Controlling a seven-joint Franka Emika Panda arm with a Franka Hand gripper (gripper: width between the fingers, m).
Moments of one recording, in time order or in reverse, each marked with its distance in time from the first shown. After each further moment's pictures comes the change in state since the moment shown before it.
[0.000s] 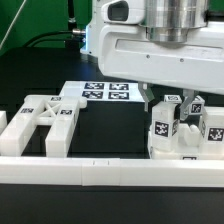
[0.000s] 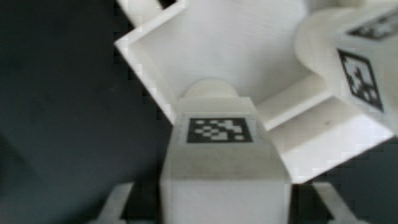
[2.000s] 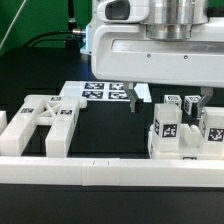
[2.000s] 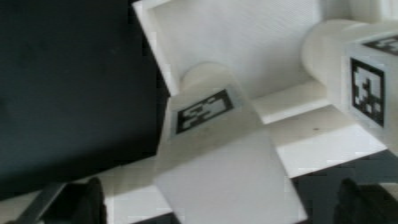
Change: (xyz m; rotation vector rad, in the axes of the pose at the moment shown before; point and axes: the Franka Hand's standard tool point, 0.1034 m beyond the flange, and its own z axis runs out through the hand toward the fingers) arm 0.006 -0.002 -0.004 0.017 0.027 -0.334
